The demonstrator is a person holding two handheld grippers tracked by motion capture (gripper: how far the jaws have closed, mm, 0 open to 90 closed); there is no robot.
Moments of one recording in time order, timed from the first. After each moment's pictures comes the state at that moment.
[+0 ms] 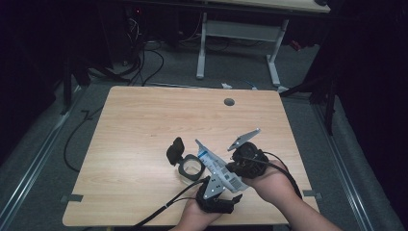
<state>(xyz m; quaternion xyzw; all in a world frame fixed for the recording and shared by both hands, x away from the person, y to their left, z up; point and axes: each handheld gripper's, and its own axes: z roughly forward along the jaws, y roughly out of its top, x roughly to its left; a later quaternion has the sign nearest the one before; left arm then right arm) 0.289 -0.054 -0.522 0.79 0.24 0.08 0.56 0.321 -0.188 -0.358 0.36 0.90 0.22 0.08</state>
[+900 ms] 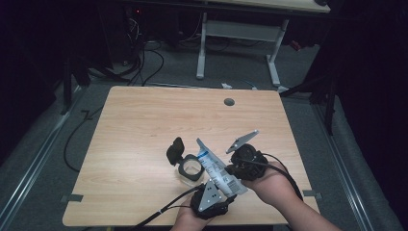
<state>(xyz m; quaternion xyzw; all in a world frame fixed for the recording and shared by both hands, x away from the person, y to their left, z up) 0.266 -0.037 -0.511 0.79 0.20 0.14 0.56 0.315 -0.184 -0.355 0.35 0.91 0.21 0.08</state>
